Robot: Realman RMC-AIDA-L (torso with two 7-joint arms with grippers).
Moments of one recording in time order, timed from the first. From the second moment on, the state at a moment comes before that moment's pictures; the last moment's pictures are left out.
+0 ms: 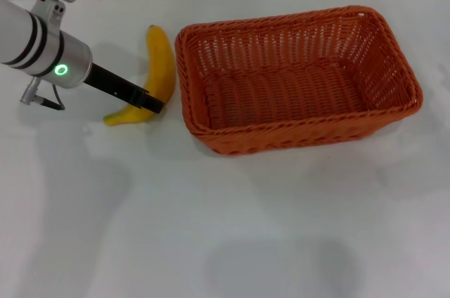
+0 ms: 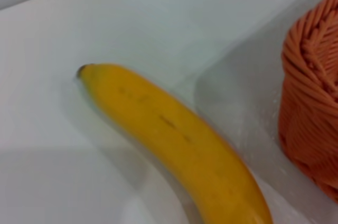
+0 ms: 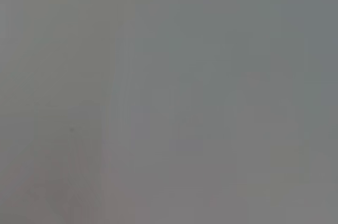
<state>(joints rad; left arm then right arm) -1.19 -2.07 2.85 -0.51 0.40 1.12 -1.91 0.37 2.01 -0.54 -0.30 -1.13 -1.40 0.60</state>
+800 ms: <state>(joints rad) -1.18 -2.08 2.85 -0.51 0.38 1.06 -1.93 0.38 2.01 -0.54 -0.31 -1.12 -1.39 0.60</state>
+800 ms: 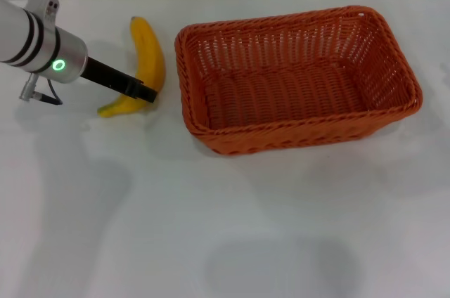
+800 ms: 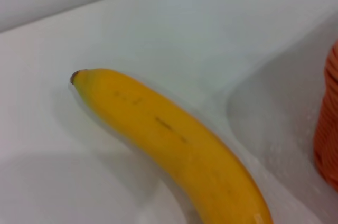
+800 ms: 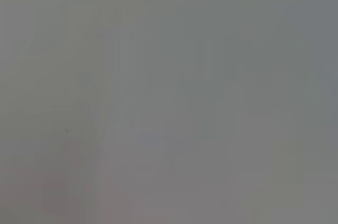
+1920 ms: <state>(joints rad) -1.17 -2.08 2.85 -0.67 -0.18 1.14 -1.78 0.40 2.00 -0.53 -0.31 -1.12 -1.35 0.60</state>
